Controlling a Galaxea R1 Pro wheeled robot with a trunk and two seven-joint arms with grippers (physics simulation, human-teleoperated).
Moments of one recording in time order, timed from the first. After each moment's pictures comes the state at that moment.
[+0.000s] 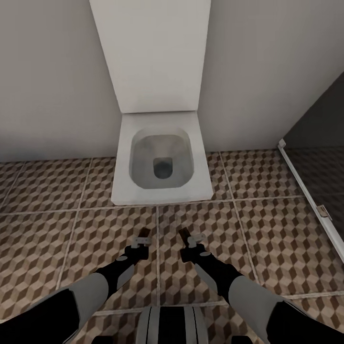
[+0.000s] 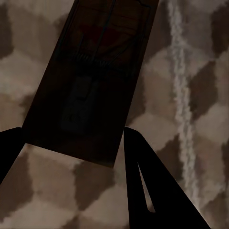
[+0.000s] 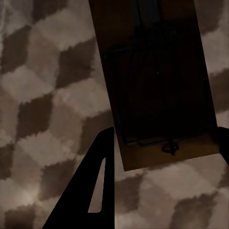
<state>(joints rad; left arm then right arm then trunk) -0.90 -0.09 -1.04 -0.10 1.02 -0.14 0.04 -0.84 0.10 0.84 -0.37 -0.61 0.13 -0.13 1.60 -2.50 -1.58</state>
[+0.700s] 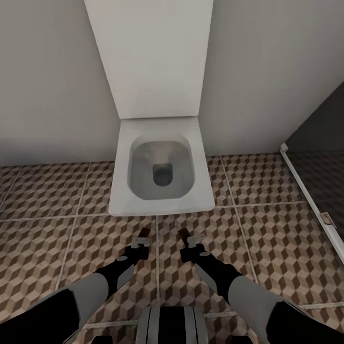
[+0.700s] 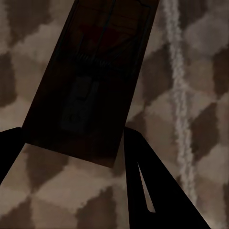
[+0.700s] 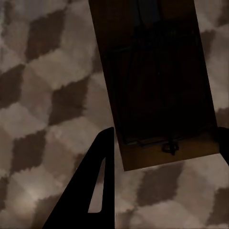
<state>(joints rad) -0.90 -0.09 -1.04 -0.10 1.02 -0.14 0.04 -0.84 0.11 0.84 -0.37 -0.61 0.13 -0.13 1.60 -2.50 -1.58</state>
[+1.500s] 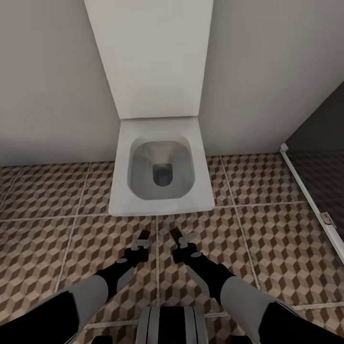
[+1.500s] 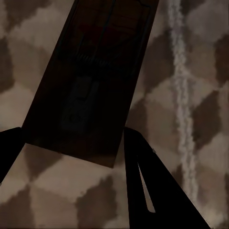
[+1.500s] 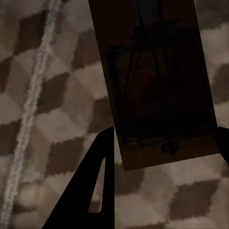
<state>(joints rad) -0.88 -0.09 -1.04 -0.10 1.02 -0.14 0.04 -0.84 0.16 0.84 -0.37 -0.54 0.14 -0.14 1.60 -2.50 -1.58</state>
